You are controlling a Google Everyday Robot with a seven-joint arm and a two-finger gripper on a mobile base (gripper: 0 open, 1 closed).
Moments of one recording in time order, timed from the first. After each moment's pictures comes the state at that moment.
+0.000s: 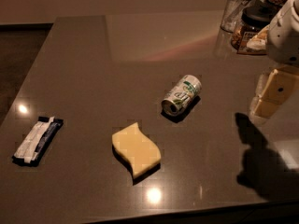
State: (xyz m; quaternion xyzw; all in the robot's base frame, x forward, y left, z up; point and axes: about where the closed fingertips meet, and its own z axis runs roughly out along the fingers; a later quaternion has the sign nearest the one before) arm 0.438 -0.217 0.976 -0.60 0.78 -0.03 0.16
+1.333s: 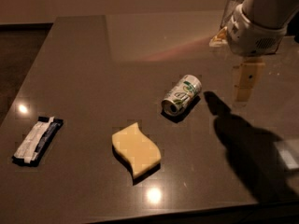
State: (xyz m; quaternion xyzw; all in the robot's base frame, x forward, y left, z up) arm 0.506 -0.193 0.943 -0.72 0.68 -0.04 0.12
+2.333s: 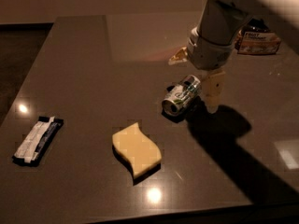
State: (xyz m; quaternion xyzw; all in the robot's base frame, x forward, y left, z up) arm 0.532 -0.128 0.885 -0.84 0.53 0.01 0.10
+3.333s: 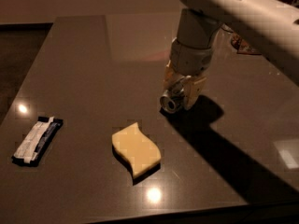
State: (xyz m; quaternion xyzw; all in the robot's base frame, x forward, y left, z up) arm 0.526 -0.101 0.860 -0.89 0.45 0.06 0.04
